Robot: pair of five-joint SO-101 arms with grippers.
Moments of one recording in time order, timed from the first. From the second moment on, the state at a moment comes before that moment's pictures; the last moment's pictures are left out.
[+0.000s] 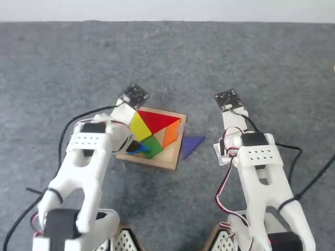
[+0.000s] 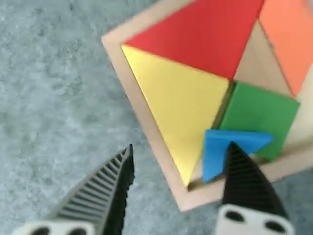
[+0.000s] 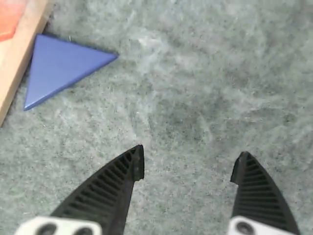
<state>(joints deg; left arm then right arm) -2.0 -15.2 51.4 47.5 -28.7 -9.4 -28.6 53.4 57.9 12.1</state>
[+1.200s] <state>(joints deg) -4.7 -11.3 49.1 48.1 -32.6 -9.4 -28.6 53.4 57.9 12.1</state>
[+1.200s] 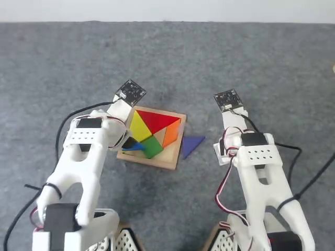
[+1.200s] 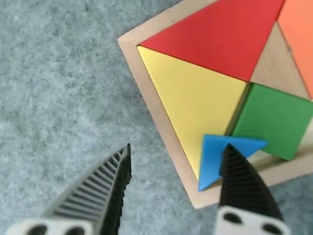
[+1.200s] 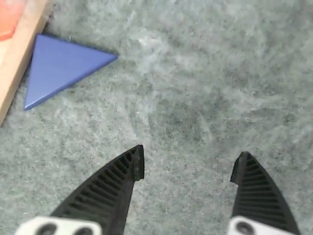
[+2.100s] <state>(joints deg) -0.4 -11.1 47.9 53.5 -39.9 -9.4 -28.7 53.4 57.9 12.1</state>
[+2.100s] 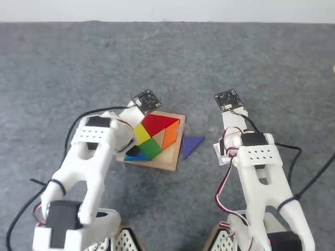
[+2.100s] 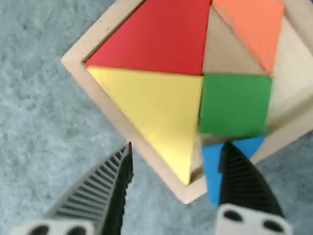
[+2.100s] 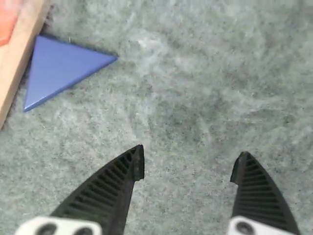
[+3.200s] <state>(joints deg) -4.9 -28.8 51.3 64.3 -41.0 -9.4 -28.7 53.4 57.9 12.1</state>
